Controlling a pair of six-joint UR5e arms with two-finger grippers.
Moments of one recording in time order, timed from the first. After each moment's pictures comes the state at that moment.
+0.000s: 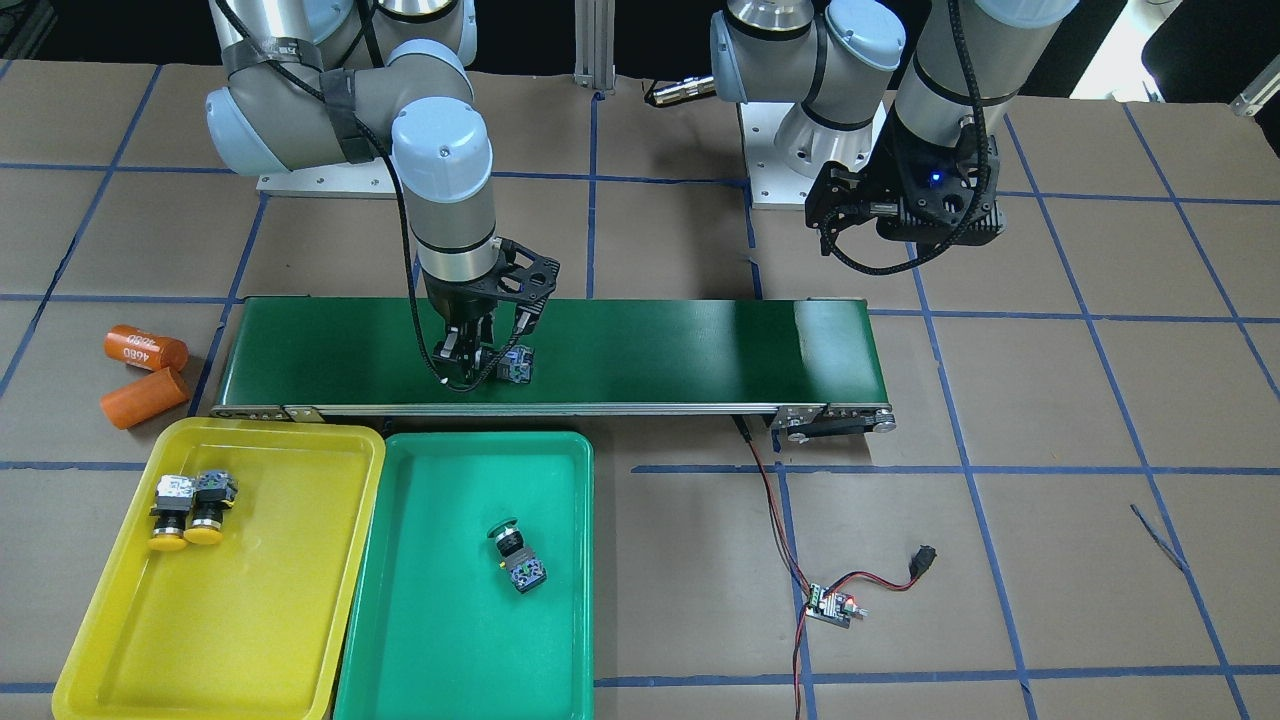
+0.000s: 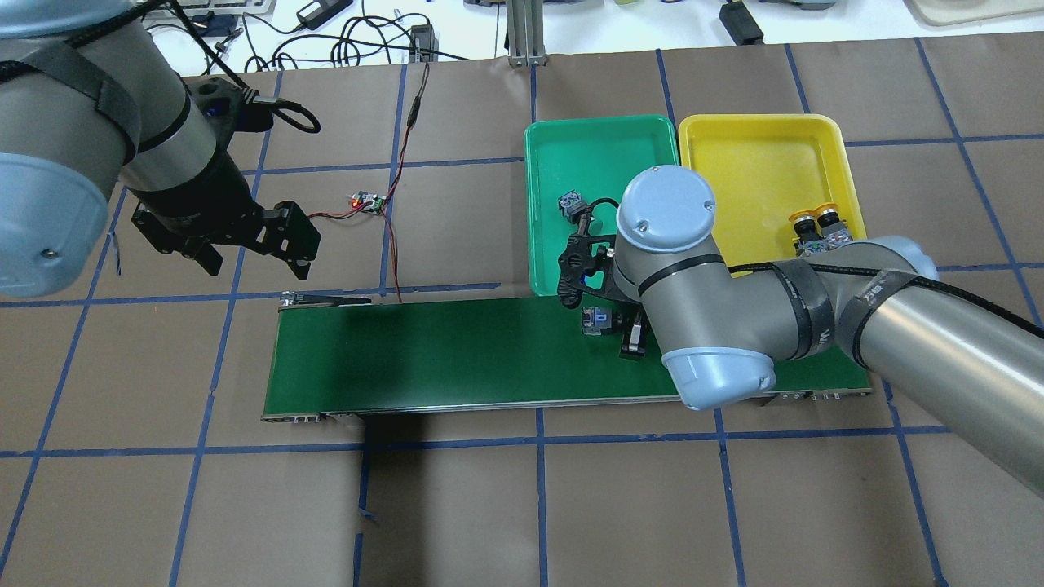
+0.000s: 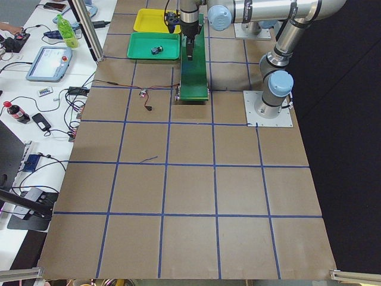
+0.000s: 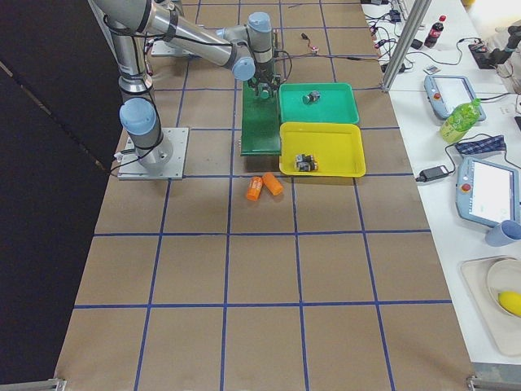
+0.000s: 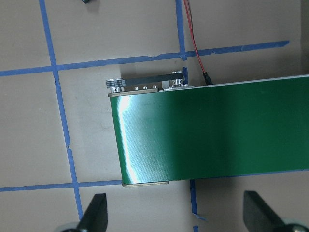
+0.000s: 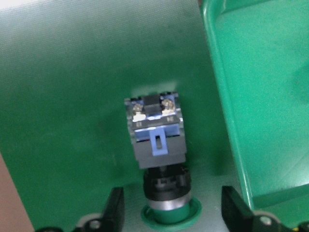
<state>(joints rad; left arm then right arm) -1.53 -1.48 -1.75 -1.53 1.62 0.12 1.84 -1.41 2.06 -2.30 -1.64 -1.06</state>
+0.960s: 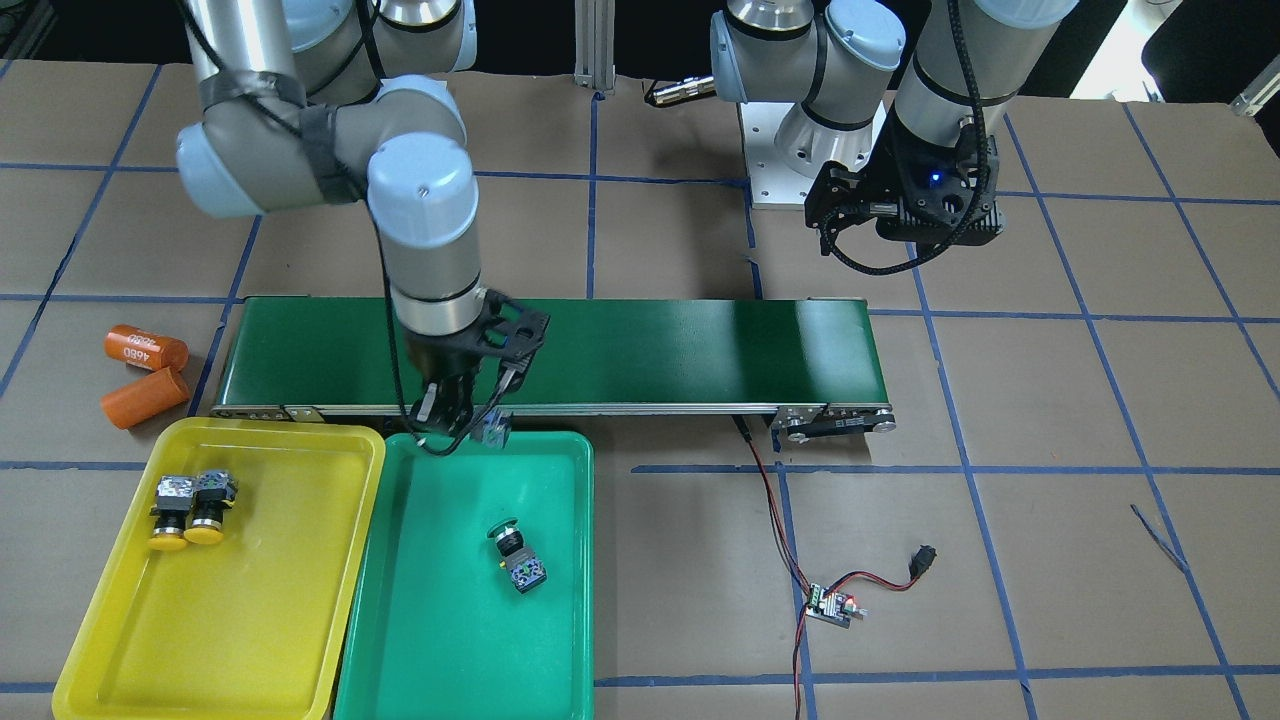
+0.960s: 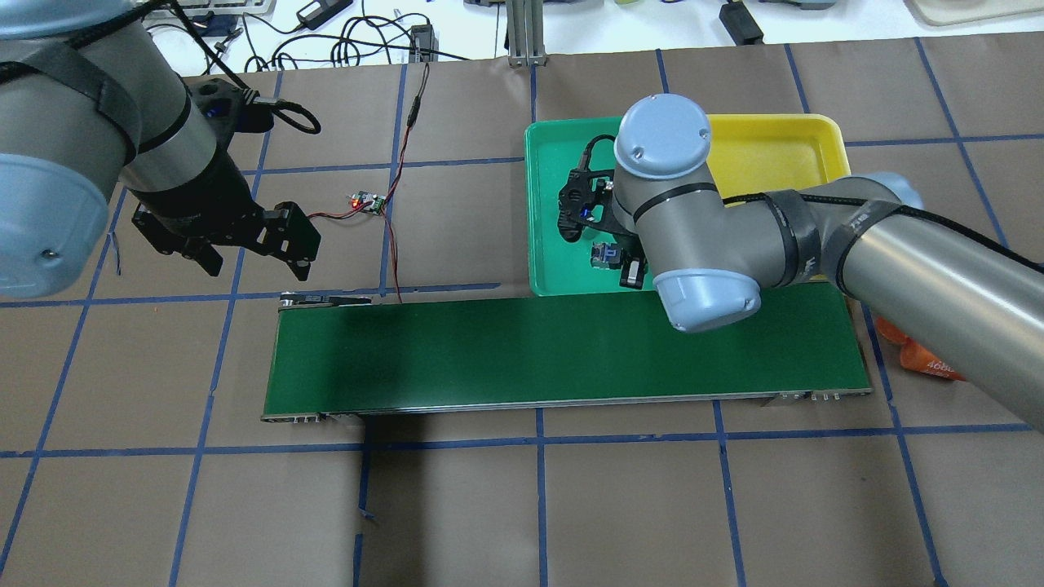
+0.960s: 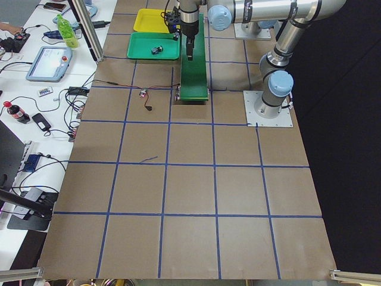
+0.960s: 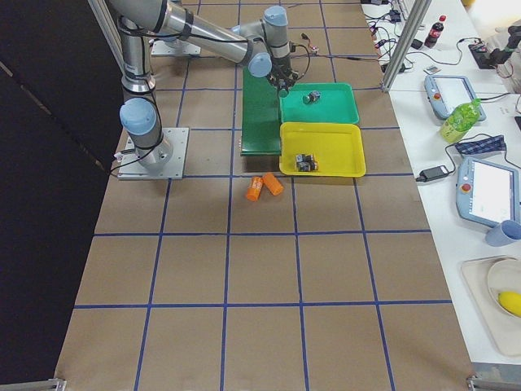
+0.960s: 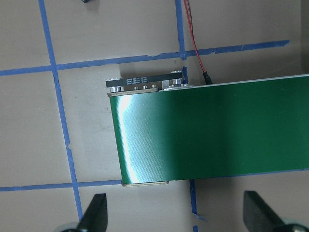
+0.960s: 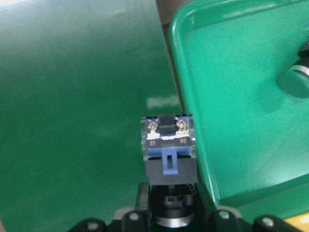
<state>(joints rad) -1.53 -1.48 -1.75 -1.53 1.62 0.12 1.77 -1.28 1.86 -2.31 -1.66 -1.11</state>
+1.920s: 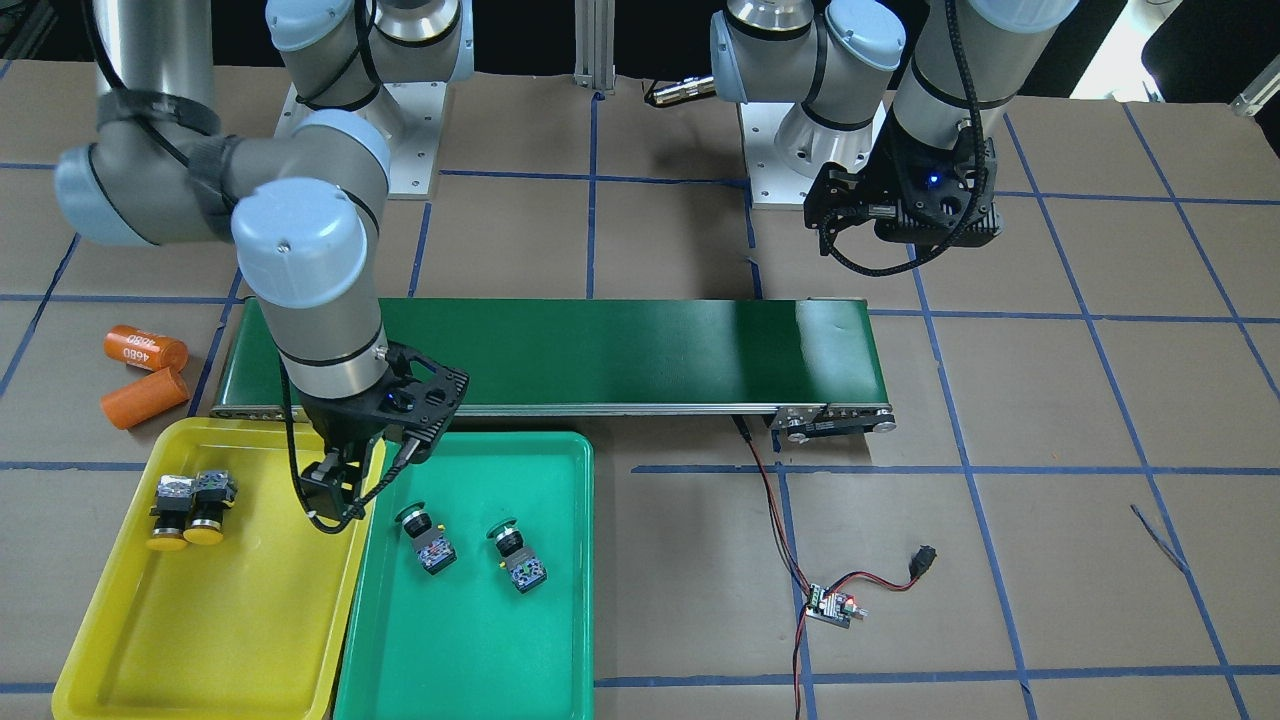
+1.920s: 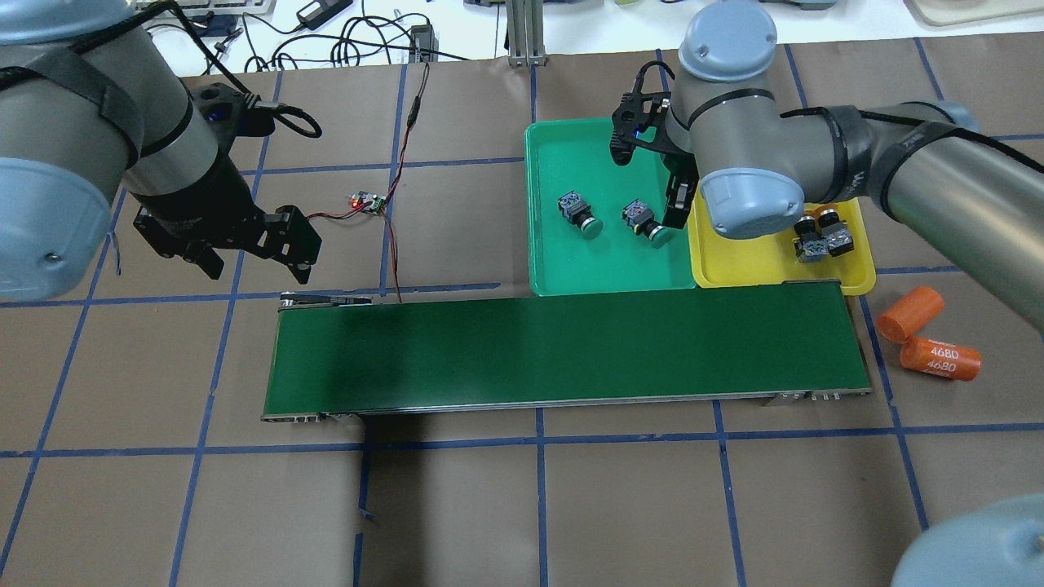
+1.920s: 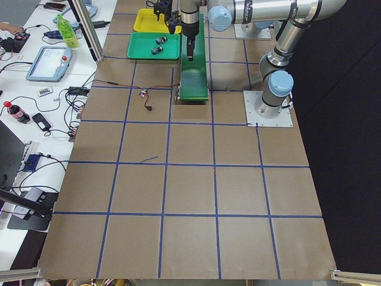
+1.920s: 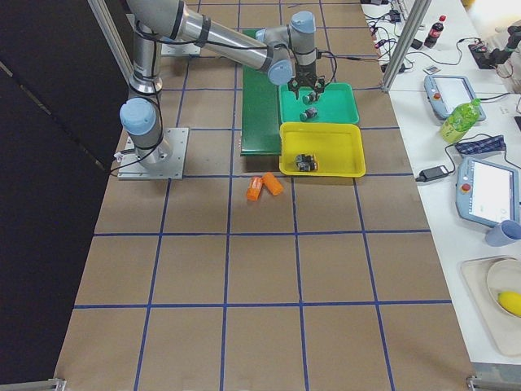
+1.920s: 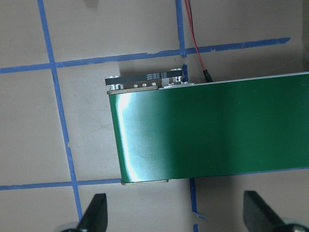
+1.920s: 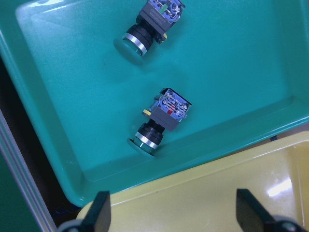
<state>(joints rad) -1.53 -1.48 -1.76 -1.53 1.62 0.12 1.67 -1.26 1.69 -2.17 -1.65 -1.18</state>
